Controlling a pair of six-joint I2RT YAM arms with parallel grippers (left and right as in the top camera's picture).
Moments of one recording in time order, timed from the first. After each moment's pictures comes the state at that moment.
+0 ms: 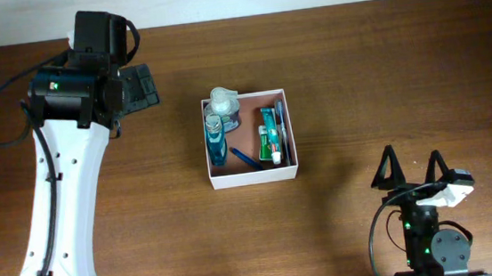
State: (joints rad) left arm -0.18 1.67 1.93 -1.33 -0.32 -0.36; right arm -0.04 0.02 0.01 0.09 0.07 0.38
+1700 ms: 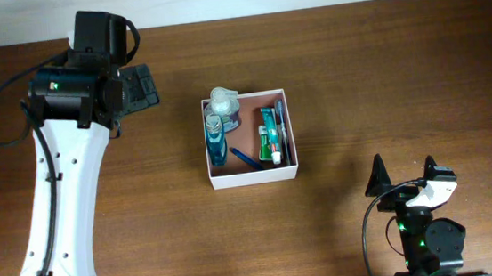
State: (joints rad) left arm -0.18 1.67 1.93 -1.33 -0.32 -0.36; right arm -0.04 0.02 0.01 -0.07 0.05 0.21
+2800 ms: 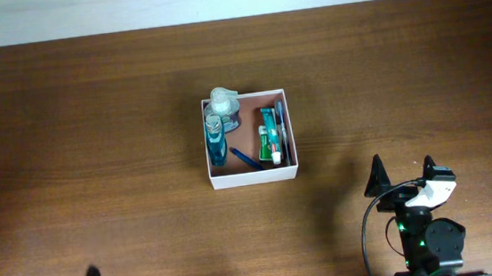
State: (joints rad) left arm -0.18 0.29 1.29 -1.37 -0.28 -0.36; right arm -0.04 0.01 0.01 -0.07 0.04 0.21
